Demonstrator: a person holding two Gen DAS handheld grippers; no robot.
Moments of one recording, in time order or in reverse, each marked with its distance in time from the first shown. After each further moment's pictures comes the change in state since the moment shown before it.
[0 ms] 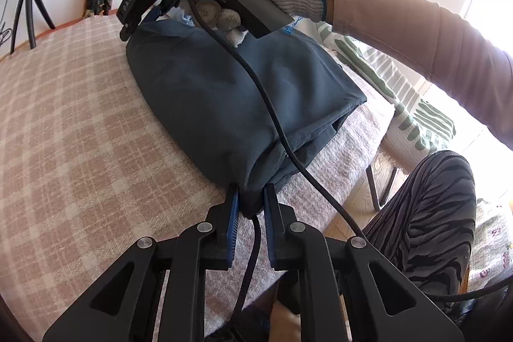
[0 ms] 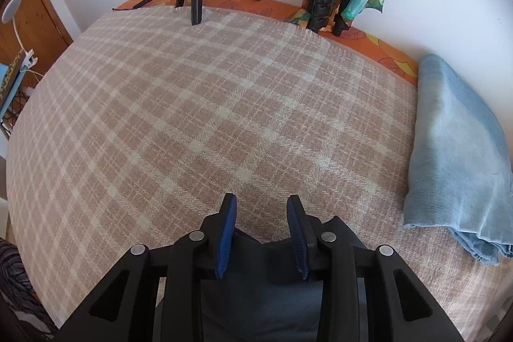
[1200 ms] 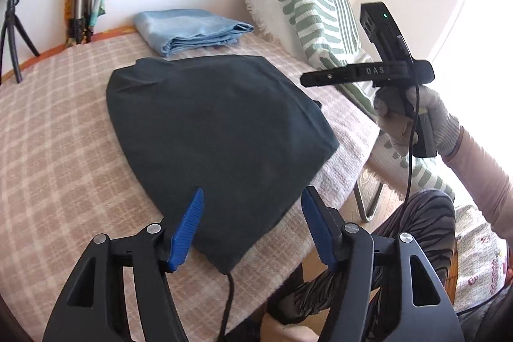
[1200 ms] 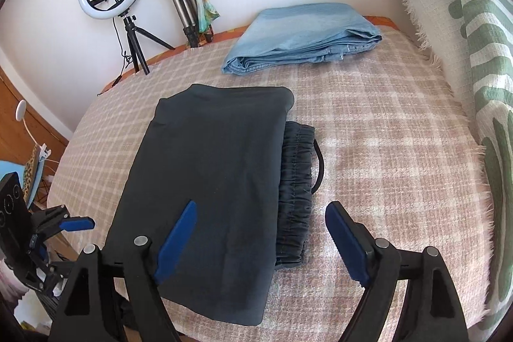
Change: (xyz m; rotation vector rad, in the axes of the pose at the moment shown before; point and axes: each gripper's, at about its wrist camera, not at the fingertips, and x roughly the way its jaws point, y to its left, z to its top) left arm -0.010 0.000 0.054 -0.015 -0.025 -0.032; right arm -0.153 -0.111 -0.251 0.455 -0.185 0.067
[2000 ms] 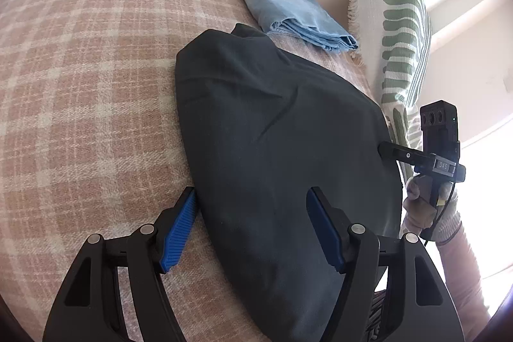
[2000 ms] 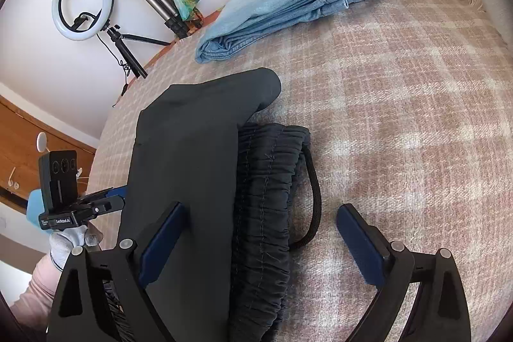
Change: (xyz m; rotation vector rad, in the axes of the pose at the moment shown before) left arm 0.082 0.116 0.054 -0.409 0.119 -0.017; right arm 0.076 -0.055 0.025 0.133 0.121 0.233
